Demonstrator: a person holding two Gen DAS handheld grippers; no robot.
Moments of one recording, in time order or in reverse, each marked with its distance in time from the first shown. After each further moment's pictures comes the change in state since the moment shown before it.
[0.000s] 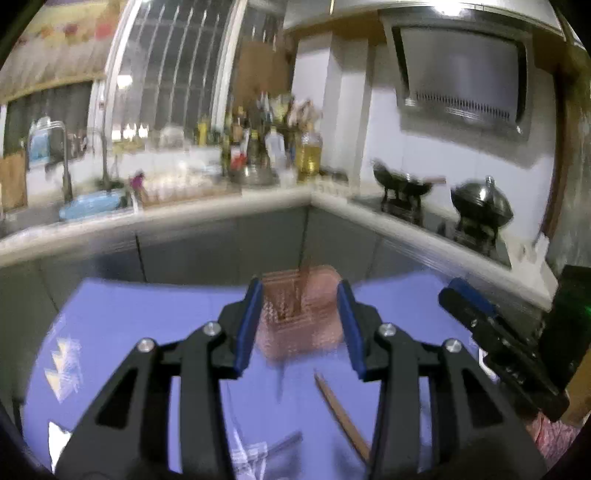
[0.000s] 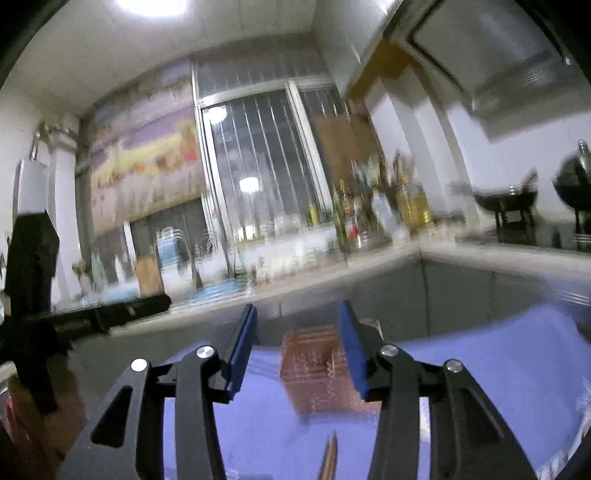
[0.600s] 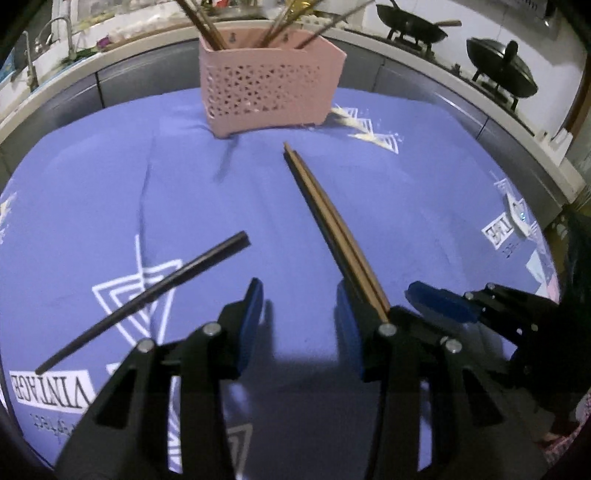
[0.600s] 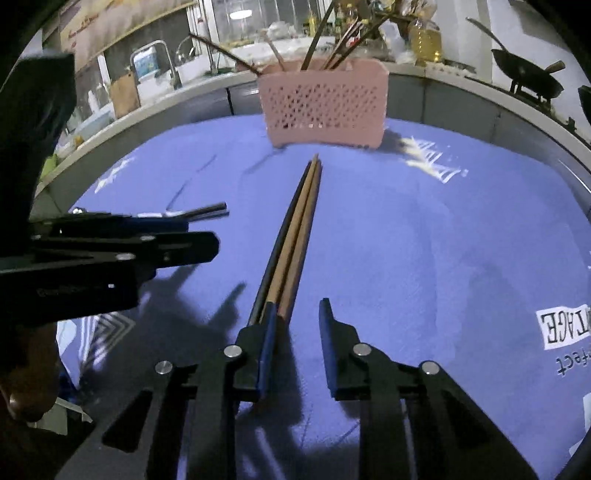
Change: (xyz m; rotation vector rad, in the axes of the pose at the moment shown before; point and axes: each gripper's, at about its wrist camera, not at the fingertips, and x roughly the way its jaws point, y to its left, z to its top) left arm 0.099 -0.043 -0.167 0.002 0.534 0.000; right arm 0.027 0.004 -0.167 -0.104 0.691 -0.087
